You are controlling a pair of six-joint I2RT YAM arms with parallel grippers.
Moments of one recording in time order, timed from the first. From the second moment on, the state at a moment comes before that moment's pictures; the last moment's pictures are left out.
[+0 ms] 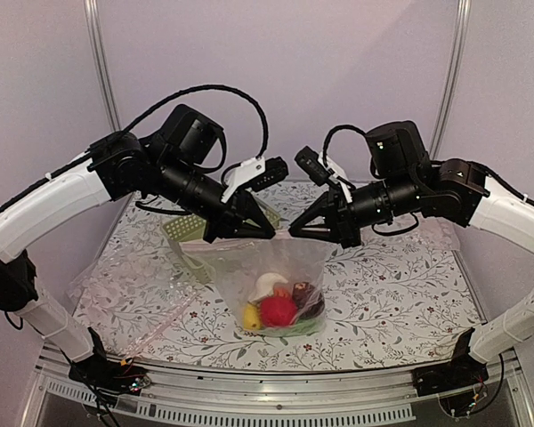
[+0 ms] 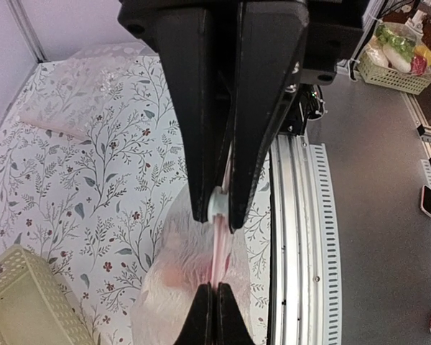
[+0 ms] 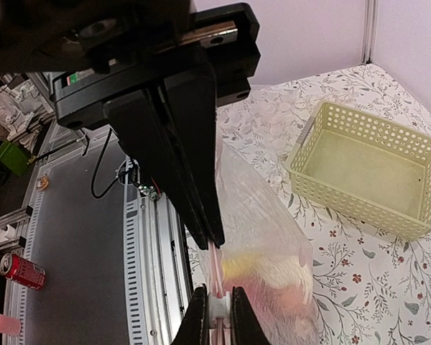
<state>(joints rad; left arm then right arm) -0.96 1.53 1.67 -0.88 0.46 0.31 0.94 1.36 1.41 -0.58 -0.49 -0.01</state>
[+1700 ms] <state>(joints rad) -0.97 1.50 1.65 -0.83 0.46 0.33 0.94 1.33 1.43 -0.66 -0.47 -0.06</state>
